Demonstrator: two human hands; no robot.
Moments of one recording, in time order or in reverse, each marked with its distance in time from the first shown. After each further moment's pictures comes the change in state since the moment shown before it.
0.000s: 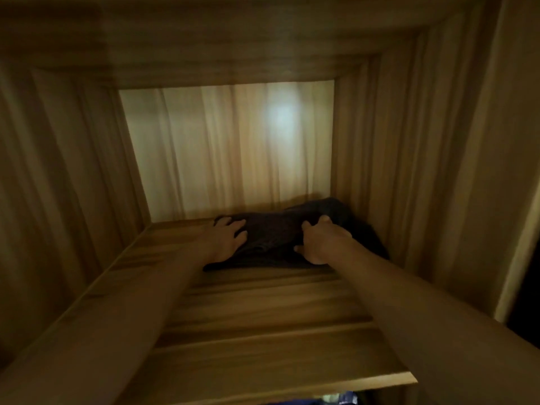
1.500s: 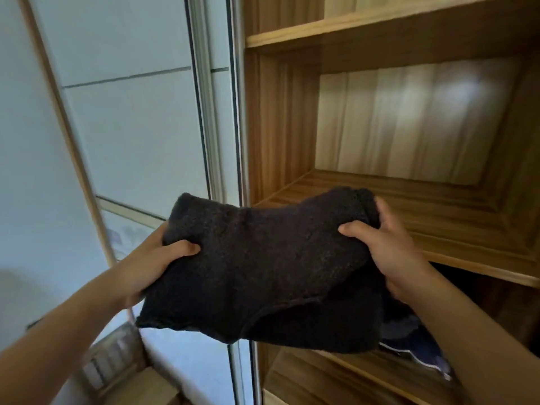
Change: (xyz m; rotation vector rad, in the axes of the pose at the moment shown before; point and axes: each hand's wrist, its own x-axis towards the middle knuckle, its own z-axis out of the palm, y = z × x) left_hand -0.597 -0.015 -0.055 -1.312 0.502 -0.521; right_hand -0.335 -0.048 0.042 1.634 -0.202 -0.752
